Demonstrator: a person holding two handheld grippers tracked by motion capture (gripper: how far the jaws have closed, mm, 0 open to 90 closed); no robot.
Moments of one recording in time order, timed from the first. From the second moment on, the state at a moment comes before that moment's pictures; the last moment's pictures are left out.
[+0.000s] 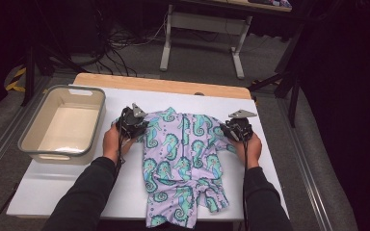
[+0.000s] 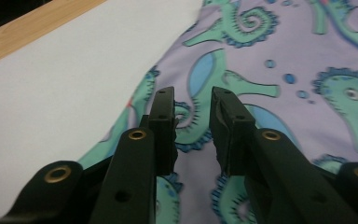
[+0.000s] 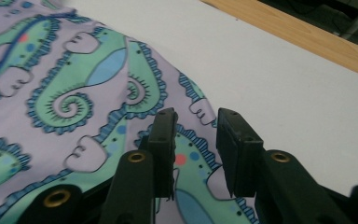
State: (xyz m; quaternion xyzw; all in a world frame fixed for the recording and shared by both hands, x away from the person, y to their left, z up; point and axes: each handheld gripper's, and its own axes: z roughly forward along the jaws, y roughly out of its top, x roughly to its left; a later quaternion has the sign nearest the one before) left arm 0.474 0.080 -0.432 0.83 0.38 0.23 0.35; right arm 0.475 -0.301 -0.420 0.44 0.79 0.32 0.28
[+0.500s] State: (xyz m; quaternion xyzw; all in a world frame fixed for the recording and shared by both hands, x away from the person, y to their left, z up) left arm 0.387 0.083 -0.435 0.84 0.28 0.22 0.41; right arm 0.402 -0.305 -0.425 0.39 0.80 0.39 0.25
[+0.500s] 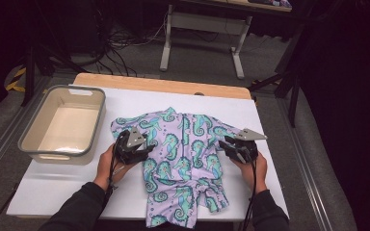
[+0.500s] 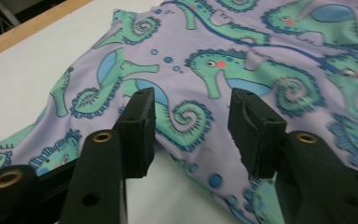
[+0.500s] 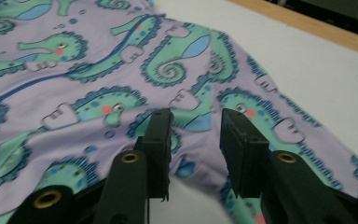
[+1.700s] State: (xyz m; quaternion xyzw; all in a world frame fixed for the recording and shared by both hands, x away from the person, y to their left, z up) left arm 0.320 0.077 -0.463 0.89 0.22 0.05 0.40; right arm 0.332 -0.288 -0.452 0.36 0.85 0.39 0.09
